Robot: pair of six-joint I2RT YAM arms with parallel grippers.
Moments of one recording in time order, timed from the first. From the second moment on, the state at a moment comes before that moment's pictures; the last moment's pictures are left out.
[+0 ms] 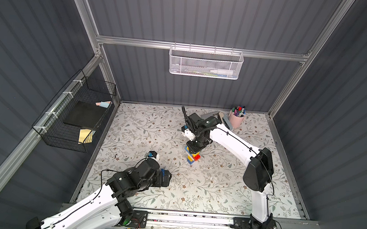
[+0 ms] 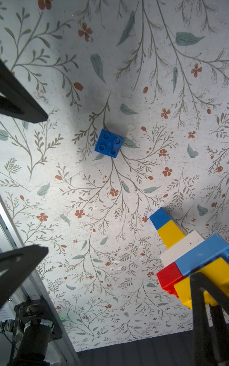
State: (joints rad) left arm -0.82 0.71 0.61 -0.76 -0.08 -0.75; right arm 0.81 2.07 1.94 -1.24 -0.09 0.01
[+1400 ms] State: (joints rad) left arm -0.82 0.69 0.60 -0.76 -0.08 -0.75; right arm 0.84 2.18 2.09 -1.38 -0.05 0.20
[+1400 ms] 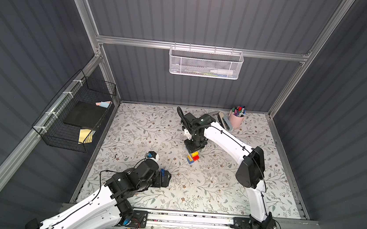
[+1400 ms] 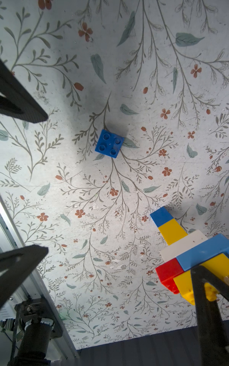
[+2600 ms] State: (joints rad) left arm -0.82 0.69 0.60 -0.76 -0.08 -0.75; right arm 0.82 2.14 2.05 -1.33 -0.06 0.31
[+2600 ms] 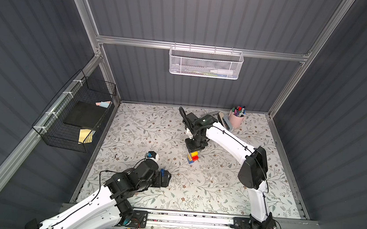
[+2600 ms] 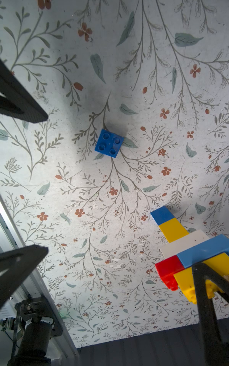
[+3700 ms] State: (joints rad) left arm -0.82 0.73 0.61 -0.78 -0.10 -0.78; right arm 0.82 2.09 2.05 -1.36 -0.07 0.35
